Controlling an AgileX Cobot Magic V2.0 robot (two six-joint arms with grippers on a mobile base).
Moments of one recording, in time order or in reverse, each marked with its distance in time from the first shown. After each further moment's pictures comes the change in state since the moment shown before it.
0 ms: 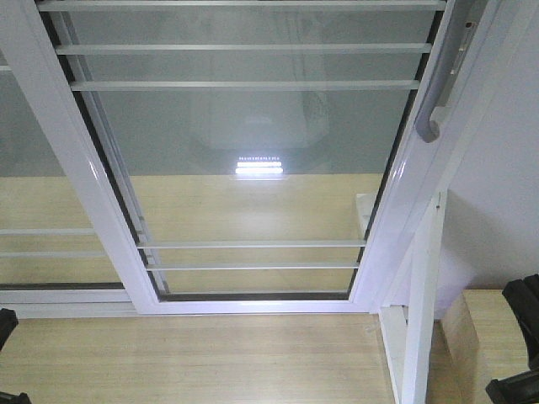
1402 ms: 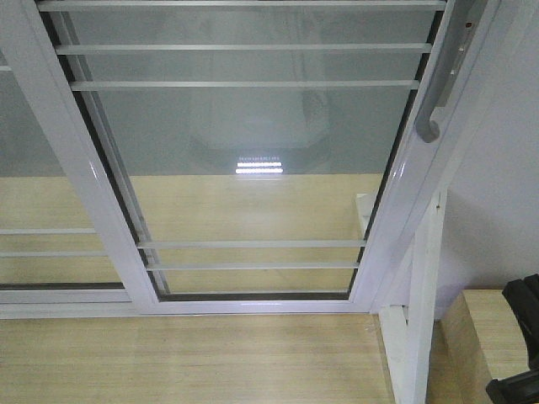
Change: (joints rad) left arm 0.000 0.000 0.000 -0.058 -0.335 0.055; right arm 0.000 0.000 0.000 0.000 -0.001 0.000
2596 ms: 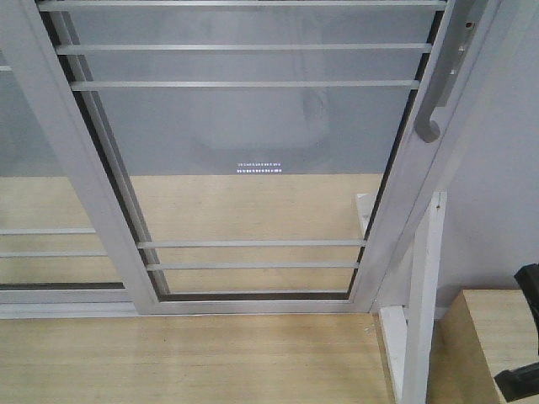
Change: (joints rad) left arm 0.000 0.000 0.000 -0.035 -0.153 -0.005; right arm 0.000 0.000 0.000 0.003 -0.131 0.001
